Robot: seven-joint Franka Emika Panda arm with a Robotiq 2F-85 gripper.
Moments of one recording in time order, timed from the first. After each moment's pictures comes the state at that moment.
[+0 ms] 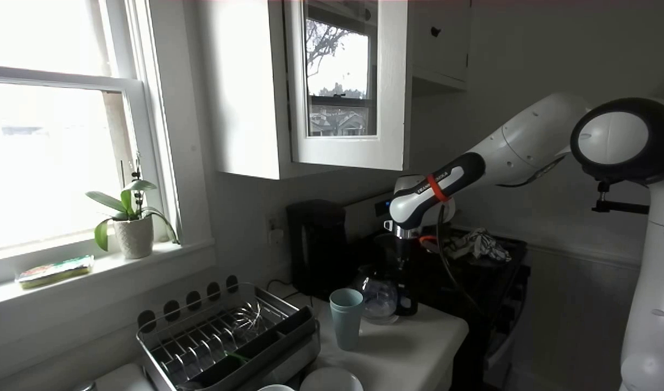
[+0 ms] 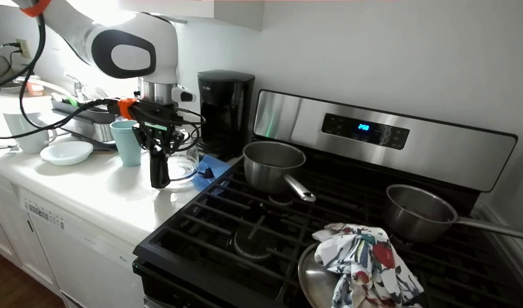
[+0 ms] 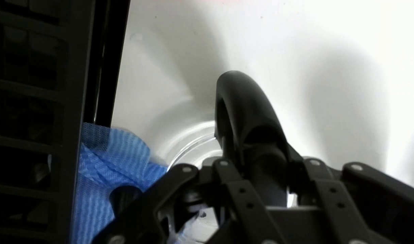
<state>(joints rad) -0.15 0.04 -0.04 -2.20 0.07 2.22 -0.58</state>
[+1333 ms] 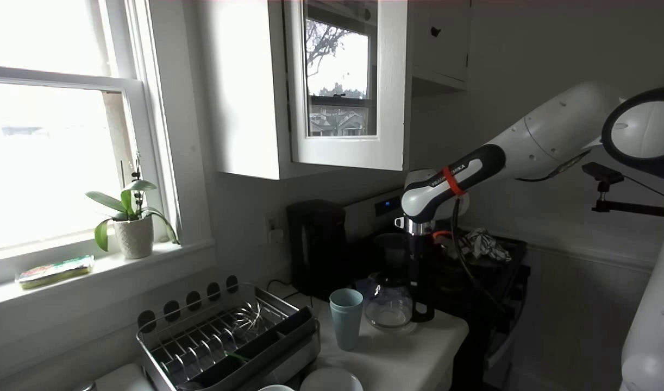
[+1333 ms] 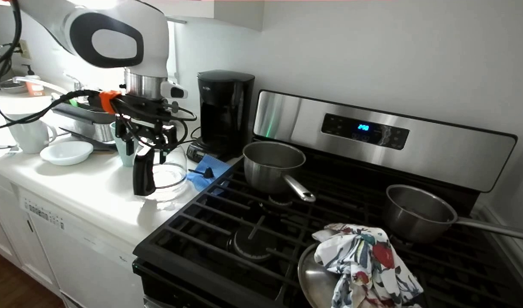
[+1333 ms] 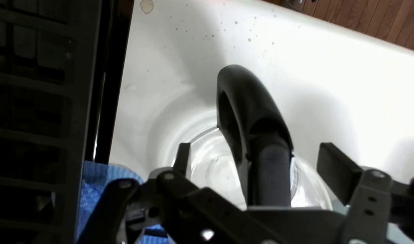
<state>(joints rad) -0.14 -0.07 -0.07 -2.27 0.05 2.14 -0.58</state>
